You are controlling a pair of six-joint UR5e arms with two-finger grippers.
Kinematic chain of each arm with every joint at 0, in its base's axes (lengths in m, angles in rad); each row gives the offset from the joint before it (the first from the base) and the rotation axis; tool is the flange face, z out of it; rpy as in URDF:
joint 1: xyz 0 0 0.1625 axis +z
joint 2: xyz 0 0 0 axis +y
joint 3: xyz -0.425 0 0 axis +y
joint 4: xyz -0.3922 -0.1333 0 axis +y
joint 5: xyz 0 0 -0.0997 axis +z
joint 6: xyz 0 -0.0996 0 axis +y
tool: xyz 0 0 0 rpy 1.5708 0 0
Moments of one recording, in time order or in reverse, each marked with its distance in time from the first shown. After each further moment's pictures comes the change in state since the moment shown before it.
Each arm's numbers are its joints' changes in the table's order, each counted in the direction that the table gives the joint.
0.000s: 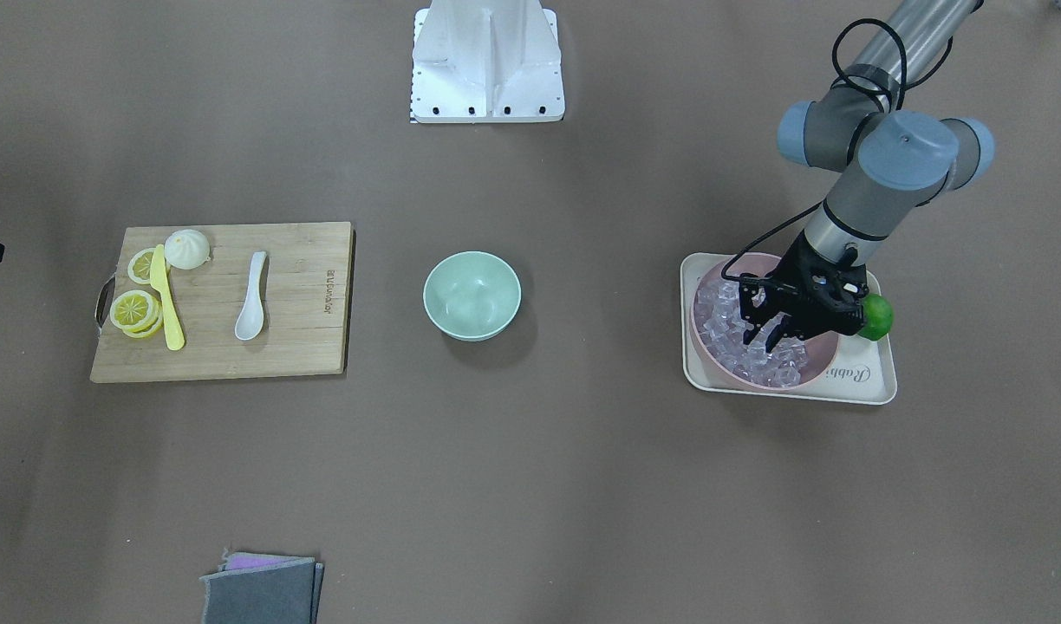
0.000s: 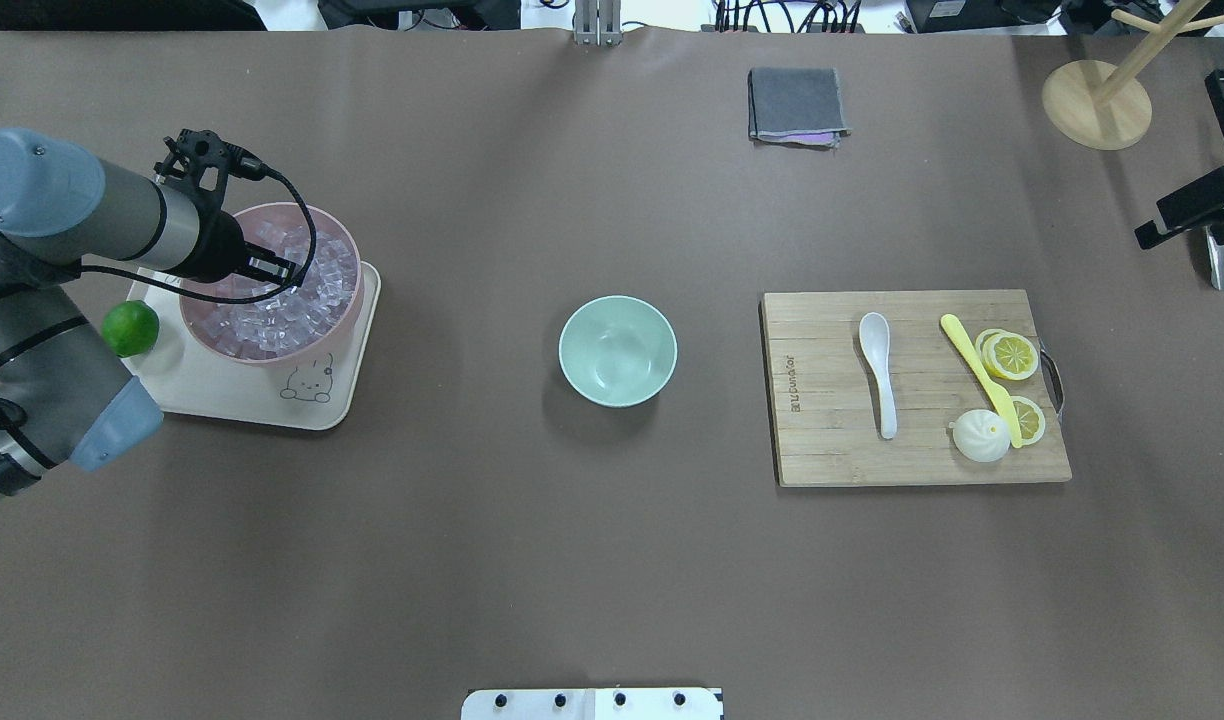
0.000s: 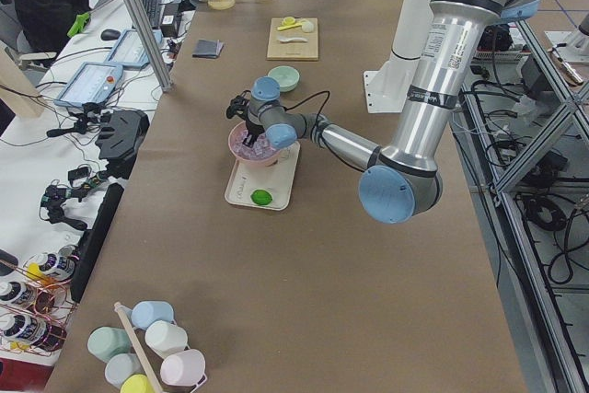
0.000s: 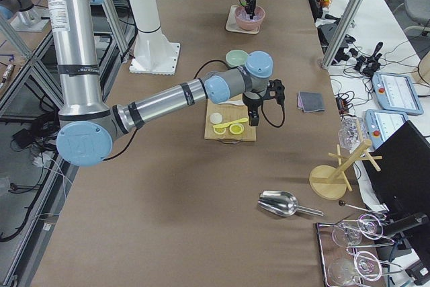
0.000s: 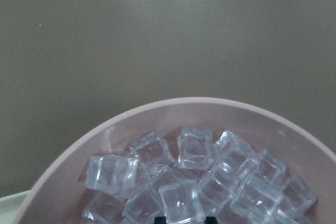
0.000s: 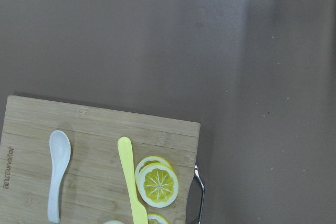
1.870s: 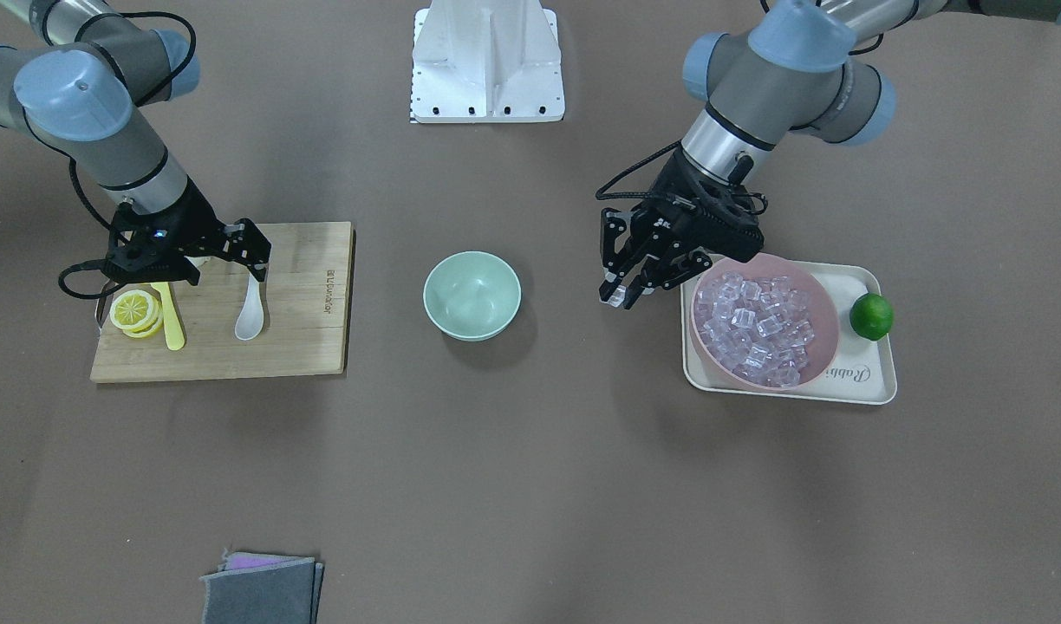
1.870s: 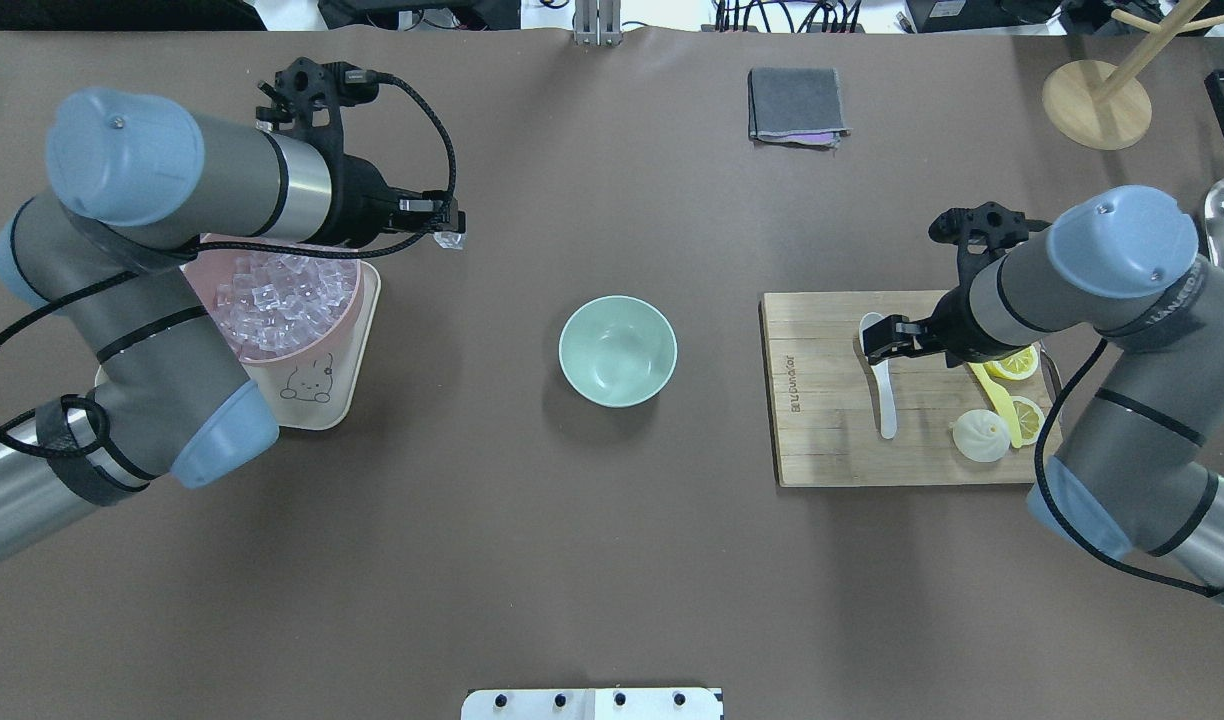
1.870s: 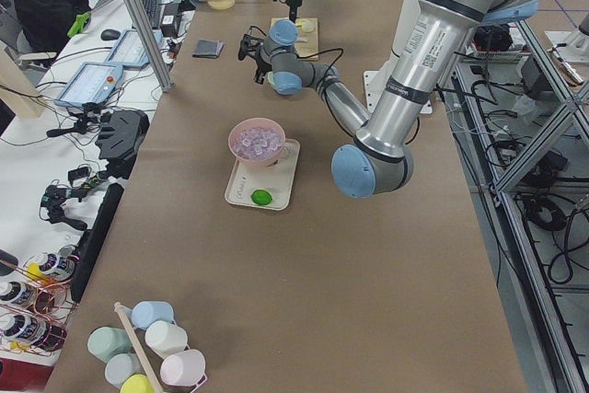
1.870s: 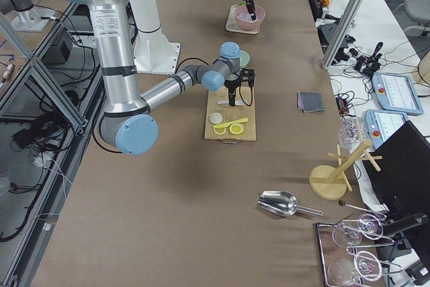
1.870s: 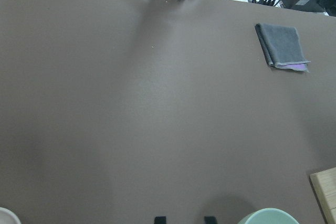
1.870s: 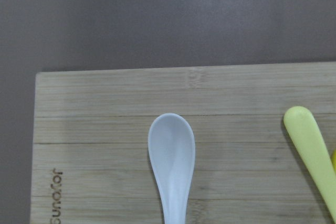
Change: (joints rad) left arm 0.119 0.200 0.151 -0.016 -0.132 0.459; right arm -0.569 -0.086 0.040 -0.274 0.450 -0.705
